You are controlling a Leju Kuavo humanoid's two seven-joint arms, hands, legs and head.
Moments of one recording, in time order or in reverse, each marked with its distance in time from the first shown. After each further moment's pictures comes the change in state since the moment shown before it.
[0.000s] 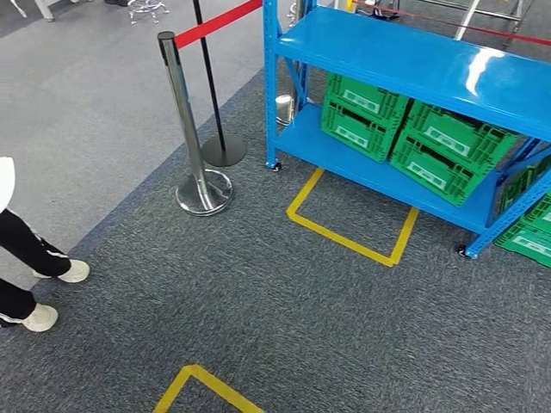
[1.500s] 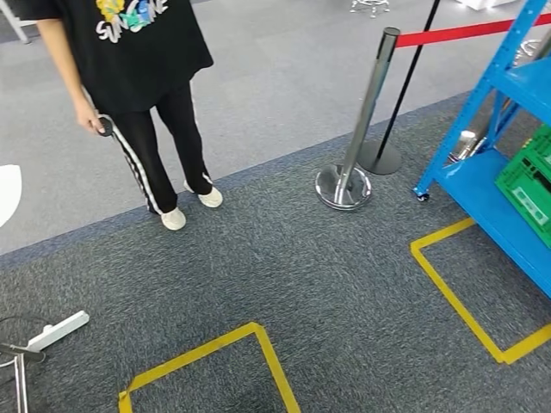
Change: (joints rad) left arm 0.011 -0.017 -0.022 -0.002 -0.012 0.018 0.004; right arm 0.018 0.013 -0.044 0.002 0.036 0.037 0.034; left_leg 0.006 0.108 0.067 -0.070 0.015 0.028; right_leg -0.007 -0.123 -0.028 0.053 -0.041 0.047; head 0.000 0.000
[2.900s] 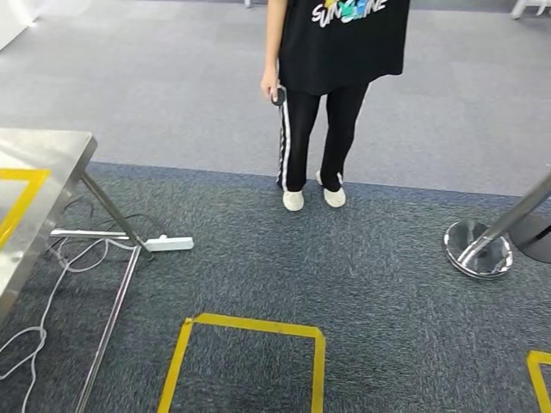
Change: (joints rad) left arm 0.029 -0.006 0.051 -0.017 0.026 -0.043 0.009; right arm 0.009 0.023 -0.031 0.034 0.045 0.024 0.008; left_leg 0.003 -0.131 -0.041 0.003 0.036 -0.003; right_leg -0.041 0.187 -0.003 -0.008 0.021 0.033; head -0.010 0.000
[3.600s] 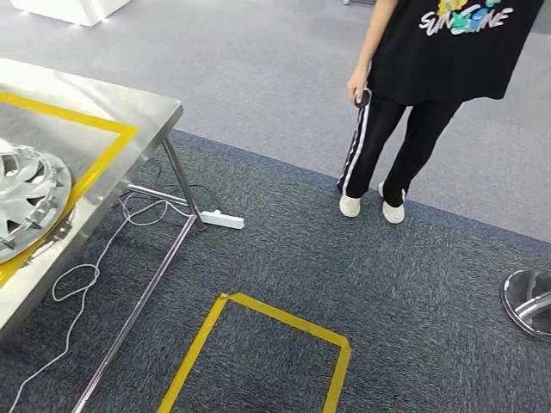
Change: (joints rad) left arm 0.001 -0.001 0.012 -0.029 0.006 -0.034 0.000; right arm 0.008 0.000 -0.026 0.001 0.031 -0.006 0.010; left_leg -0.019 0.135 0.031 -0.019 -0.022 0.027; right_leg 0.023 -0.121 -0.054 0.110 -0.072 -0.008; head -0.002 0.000
